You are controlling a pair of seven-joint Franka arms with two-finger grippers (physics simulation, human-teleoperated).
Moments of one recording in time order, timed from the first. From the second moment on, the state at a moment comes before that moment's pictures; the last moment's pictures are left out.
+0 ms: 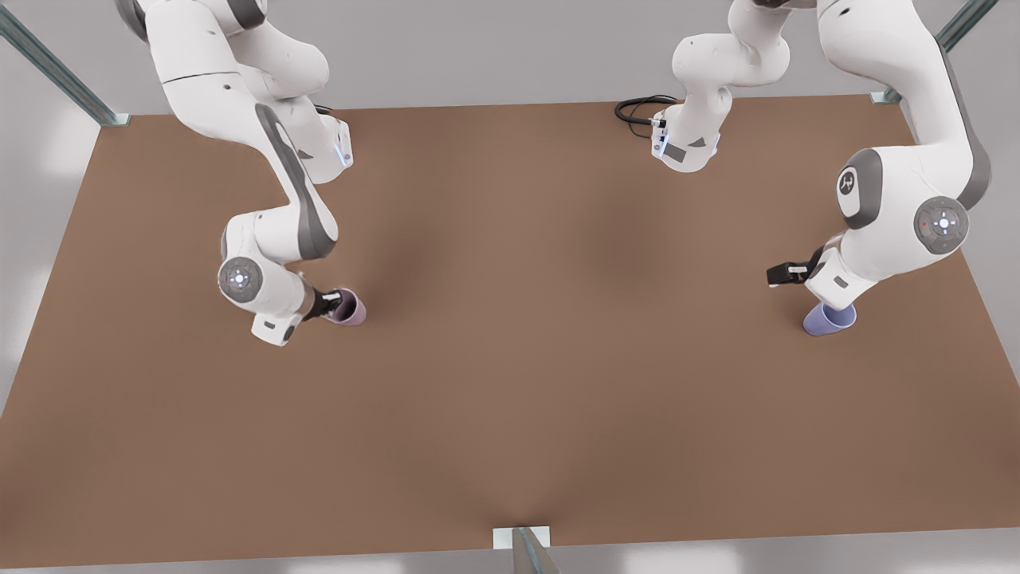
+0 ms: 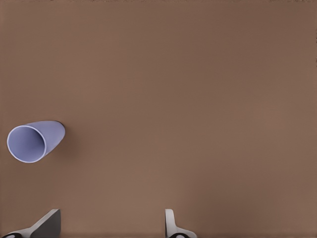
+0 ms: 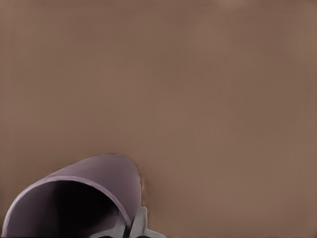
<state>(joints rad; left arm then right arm) -0.06 0.13 0.07 -1.73 0.00 1.67 0.01 0.17 0.22 0.05 -2.03 0.09 2.12 -0.13</state>
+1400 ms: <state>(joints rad) 0.17 0.28 0.14 -1.82 0.04 2.11 0.51 0.82 1.22 -0.06 -0.58 0.03 1.84 0.70</state>
